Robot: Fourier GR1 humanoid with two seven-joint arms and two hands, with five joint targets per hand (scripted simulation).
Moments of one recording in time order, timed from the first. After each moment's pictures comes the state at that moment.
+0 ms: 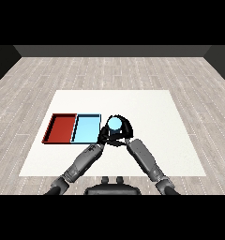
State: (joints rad) left arm -0.49 0.01 -0.56 -1.07 0.38 0.41 -0.35; right arm -0.49 0.00 0.39 -1.27 -0.22 -0.29 -0.27
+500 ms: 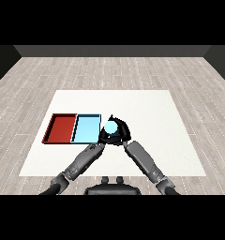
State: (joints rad) left arm -0.54 0.02 -0.61 -1.02 0.44 0.45 -0.38; right arm -0.48 -0.01 0.47 -1.27 -0.23 -0.36 -0.29
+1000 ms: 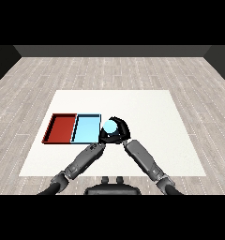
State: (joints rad) left arm -0.56 0.03 -0.65 -0.99 0.50 0.56 -0.38; right arm -0.51 -0.02 0.48 -1.25 -0.25 -0.36 -0.30
